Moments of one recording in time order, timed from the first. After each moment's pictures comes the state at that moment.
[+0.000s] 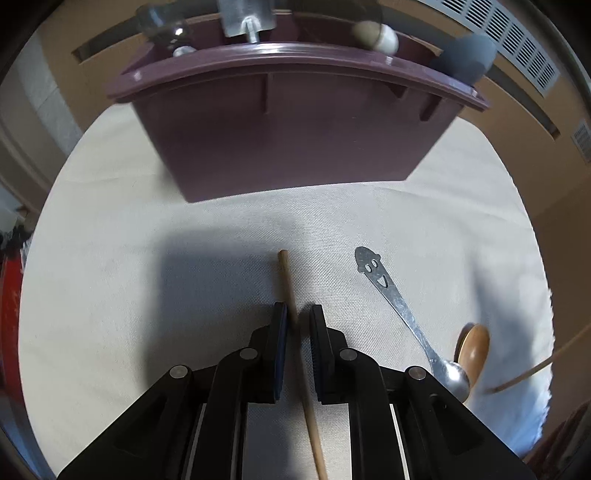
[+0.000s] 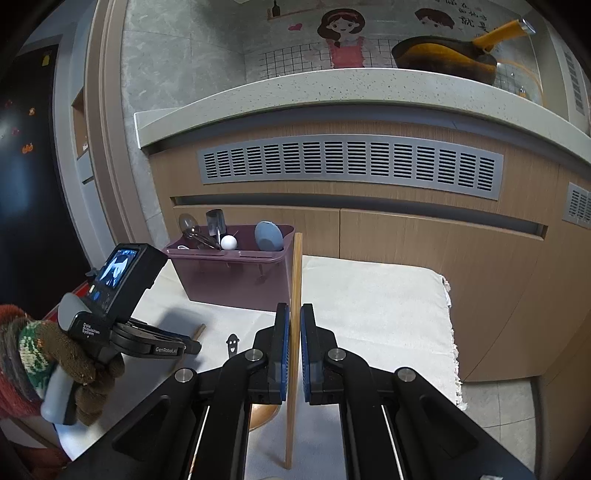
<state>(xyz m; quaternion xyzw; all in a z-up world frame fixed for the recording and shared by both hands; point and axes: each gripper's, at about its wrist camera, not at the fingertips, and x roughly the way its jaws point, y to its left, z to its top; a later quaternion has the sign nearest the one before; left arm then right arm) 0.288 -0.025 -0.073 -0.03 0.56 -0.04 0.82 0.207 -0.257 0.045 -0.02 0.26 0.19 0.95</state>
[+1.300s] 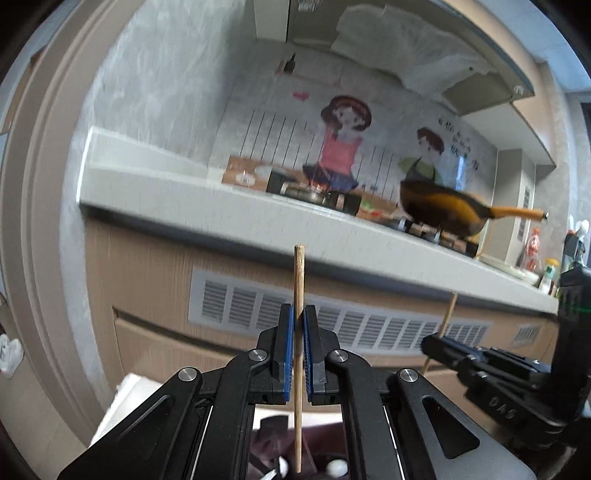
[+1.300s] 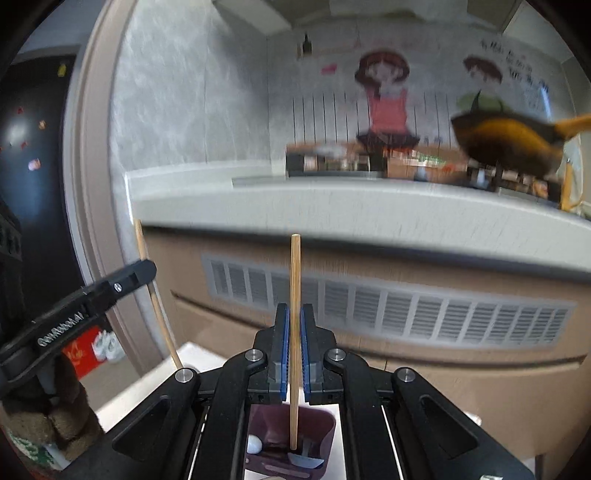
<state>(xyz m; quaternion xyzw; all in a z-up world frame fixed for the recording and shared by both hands) 0.323 0.059 0.120 -0.13 0.12 -0.06 0.98 0.356 -0.157 0.142 -0.03 0.19 0.22 0.96</state>
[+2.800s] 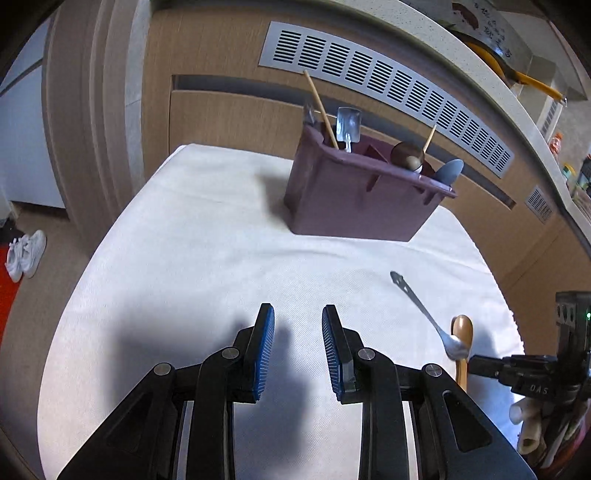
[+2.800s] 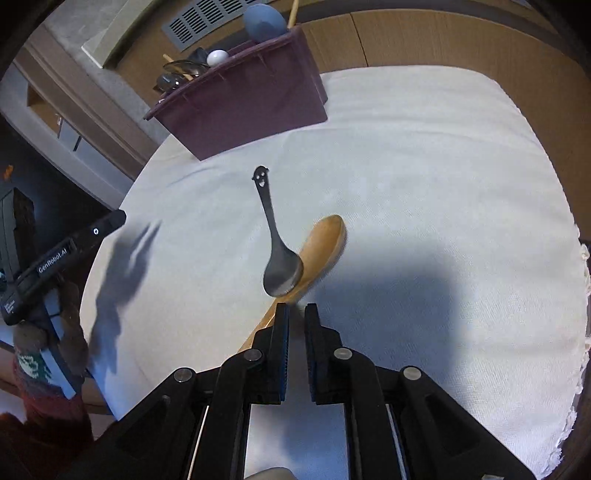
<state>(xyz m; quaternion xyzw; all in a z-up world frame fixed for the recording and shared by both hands) 0.186 0.072 -0.053 -0.13 0.40 -0.06 0.91 0.219 -0.231 -0.055 0.07 0.54 0.22 0.81</state>
